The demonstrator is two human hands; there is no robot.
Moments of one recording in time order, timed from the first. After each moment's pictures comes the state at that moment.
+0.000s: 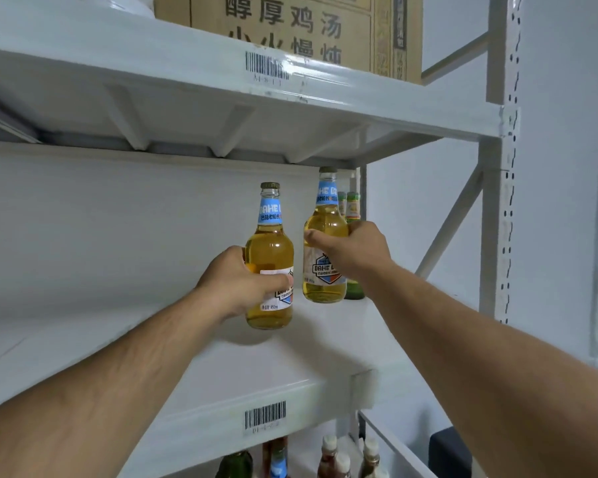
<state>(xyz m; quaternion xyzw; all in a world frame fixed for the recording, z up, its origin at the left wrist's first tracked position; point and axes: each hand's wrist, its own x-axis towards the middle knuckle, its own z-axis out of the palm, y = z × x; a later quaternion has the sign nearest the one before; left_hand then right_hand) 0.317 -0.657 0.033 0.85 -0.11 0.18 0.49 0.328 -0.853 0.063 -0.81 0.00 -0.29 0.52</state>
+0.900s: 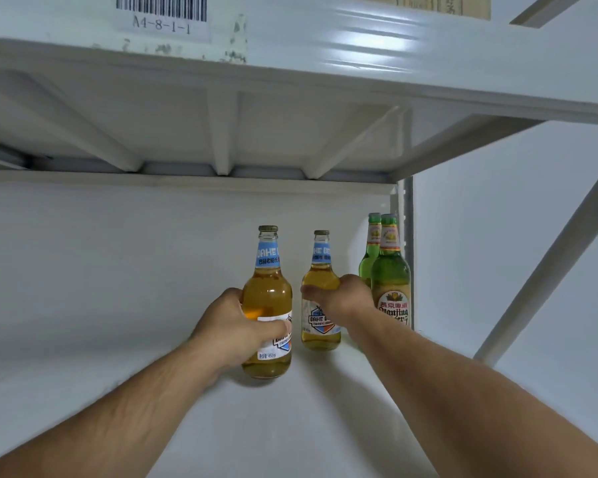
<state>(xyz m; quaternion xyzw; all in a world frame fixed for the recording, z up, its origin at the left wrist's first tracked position) 0.442 -0.676 0.022 0.84 0.00 0.19 0.51 0.535 -0.861 0.043 -0.85 -0.02 -0.17 0.50</state>
